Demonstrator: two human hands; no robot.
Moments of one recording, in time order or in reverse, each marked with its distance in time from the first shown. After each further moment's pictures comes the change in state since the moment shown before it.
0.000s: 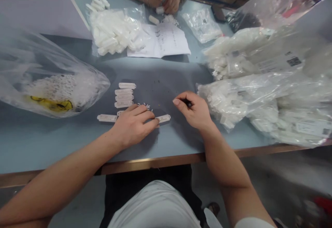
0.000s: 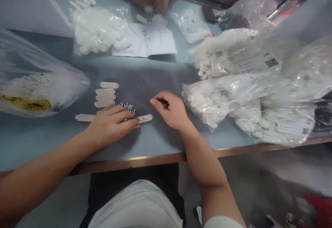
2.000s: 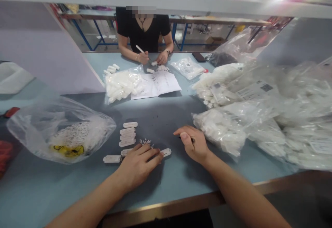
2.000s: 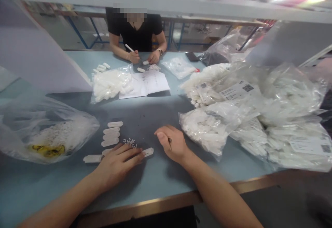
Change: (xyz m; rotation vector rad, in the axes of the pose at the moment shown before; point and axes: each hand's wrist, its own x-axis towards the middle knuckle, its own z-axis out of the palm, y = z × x) left_hand -0.006 -0.001 0.006 -0.060 -0.020 0.041; right_hand -0.005 0.014 0.003 -0.018 0.102 -0.185
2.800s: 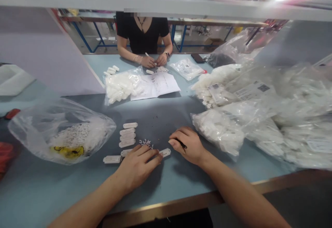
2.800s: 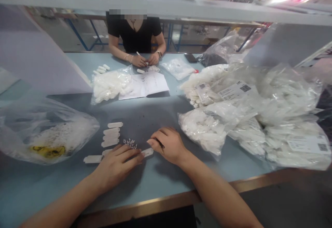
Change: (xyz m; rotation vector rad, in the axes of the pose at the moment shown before) left_hand 0.001 0.001 -0.004 0.019 -0.008 0.009; right_hand 0.002 -0.004 0.004 -0.168 -0.070 -0.165
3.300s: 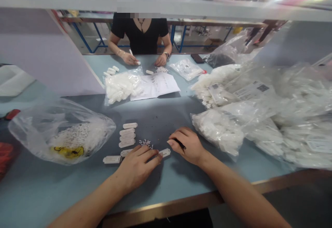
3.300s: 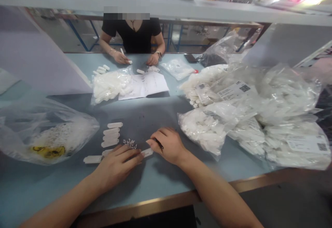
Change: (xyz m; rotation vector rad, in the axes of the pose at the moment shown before) left_hand 0.001 0.001 0.002 -0.002 0.003 -0.016; right_hand 0.000 -0.002 0.000 -0.024 -0.030 0.017
